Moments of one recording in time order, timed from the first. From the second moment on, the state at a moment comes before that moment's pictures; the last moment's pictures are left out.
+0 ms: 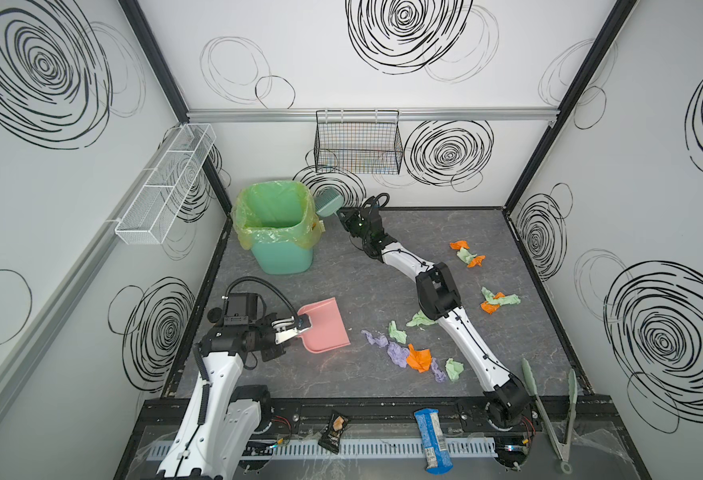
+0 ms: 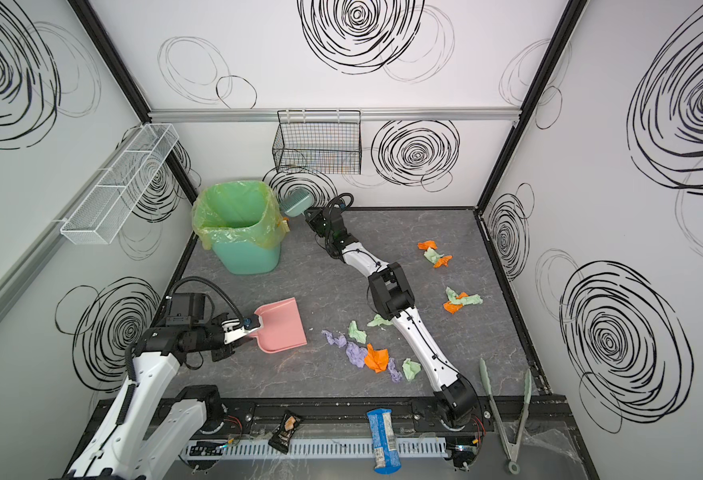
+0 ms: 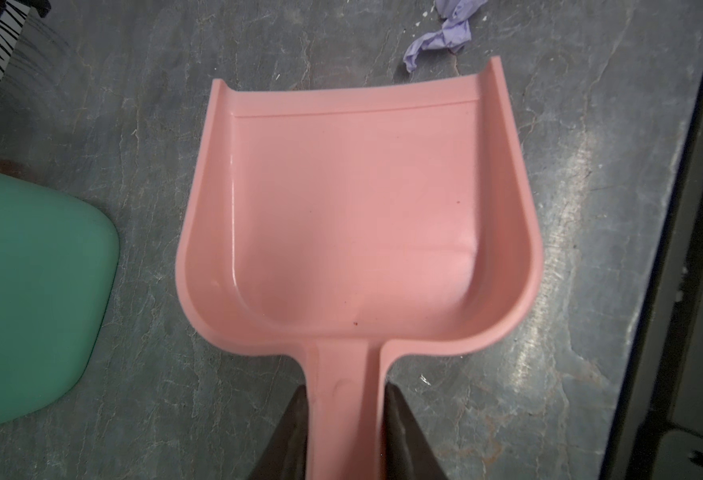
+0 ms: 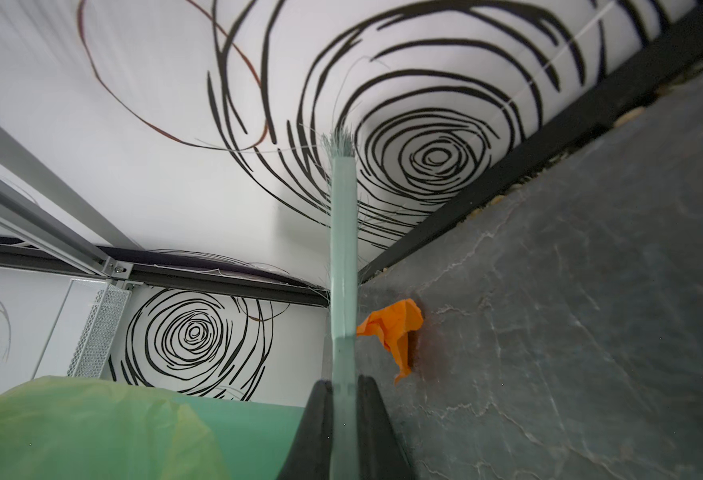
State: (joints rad) left arm 0.08 0.79 0.59 -0.93 0.51 1.24; right arm 0.54 2.91 2.51 0.28 -0.16 1.29
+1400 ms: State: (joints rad) left arm 0.08 0.83 0.59 -0.89 0.52 1.23; right arm 0.59 2.89 2.54 0.02 -0.21 0.99
